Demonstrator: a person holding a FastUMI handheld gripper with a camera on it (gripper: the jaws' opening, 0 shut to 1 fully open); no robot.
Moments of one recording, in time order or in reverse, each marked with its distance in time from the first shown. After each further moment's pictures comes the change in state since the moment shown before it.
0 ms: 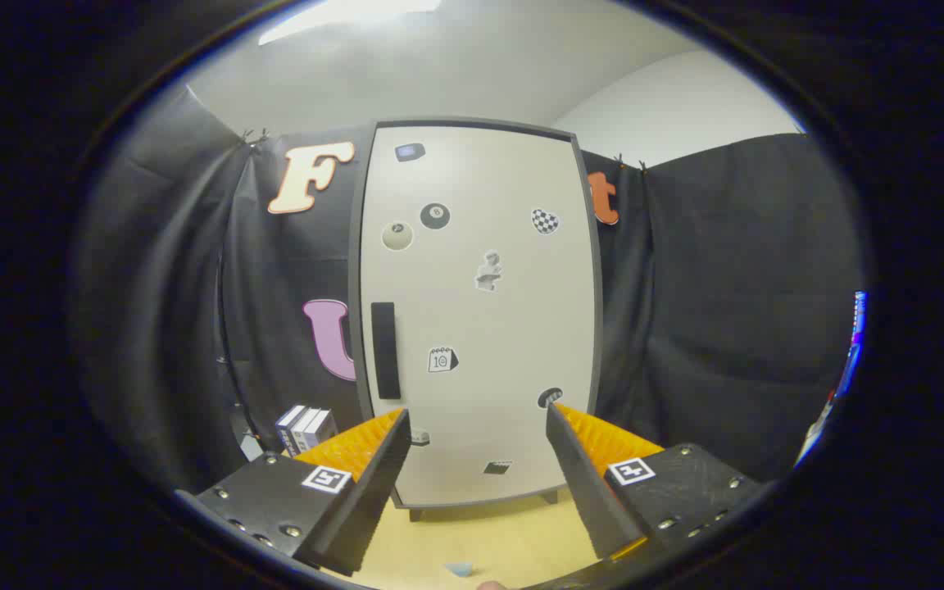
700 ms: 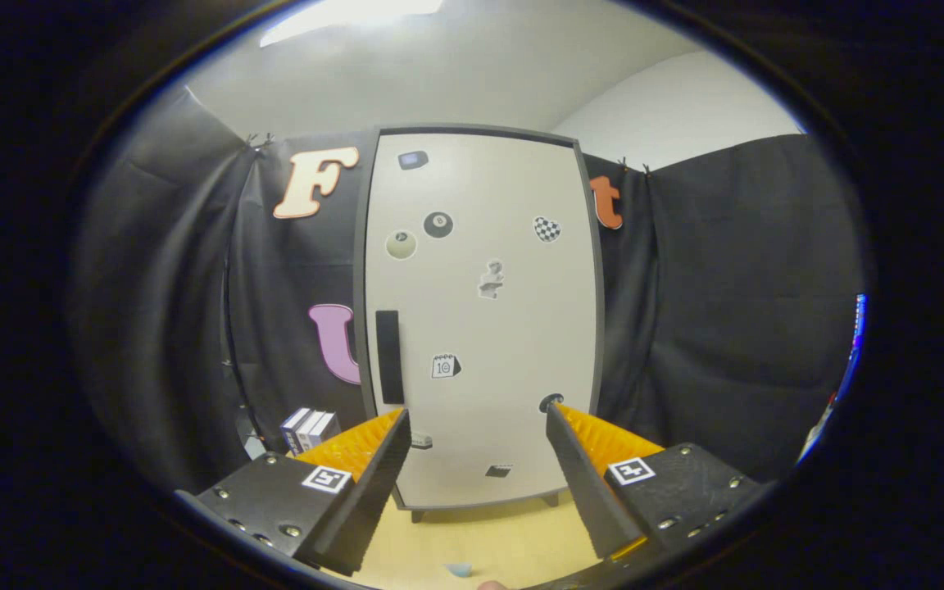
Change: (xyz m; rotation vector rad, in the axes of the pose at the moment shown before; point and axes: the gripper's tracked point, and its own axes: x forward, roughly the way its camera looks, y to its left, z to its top) arm -0.005 -0.003 0.012 -0.002 -0.029 0.018
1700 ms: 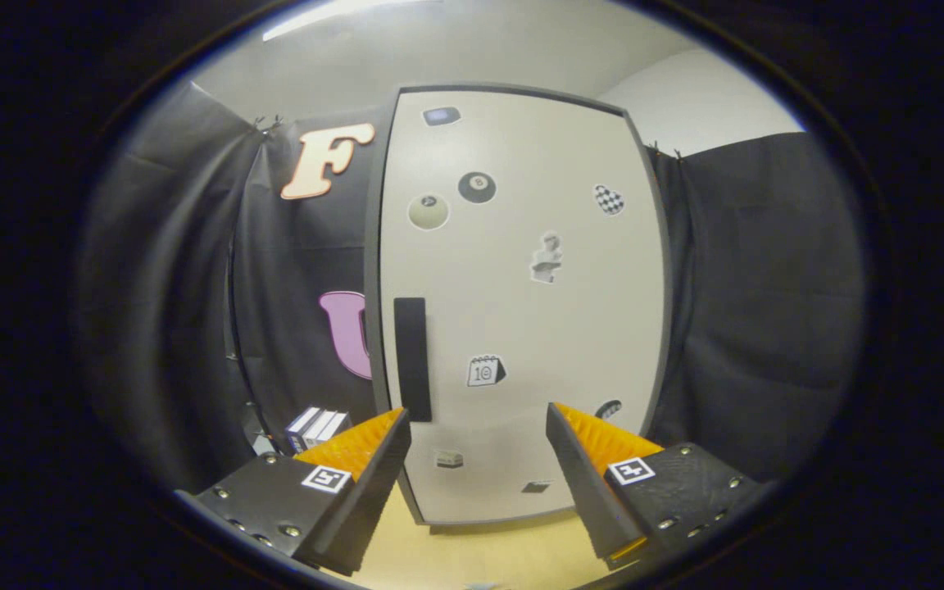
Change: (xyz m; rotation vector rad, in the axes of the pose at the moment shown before) arm 0.100 0.062 -0.021 -0.013 0.057 0.083
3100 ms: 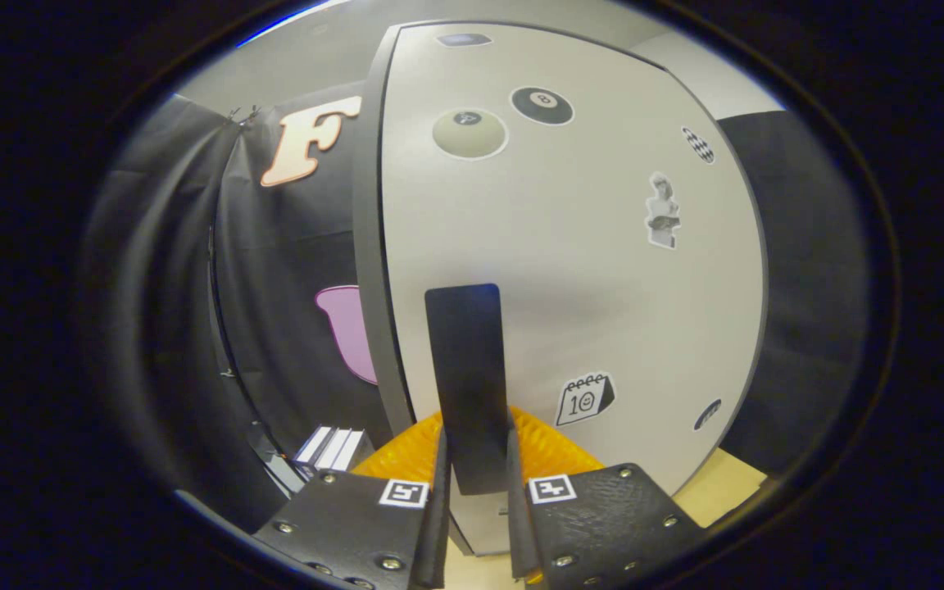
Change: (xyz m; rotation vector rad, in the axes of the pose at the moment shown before) arm 0.107 0.058 -0.015 0.082 0.077 0.014
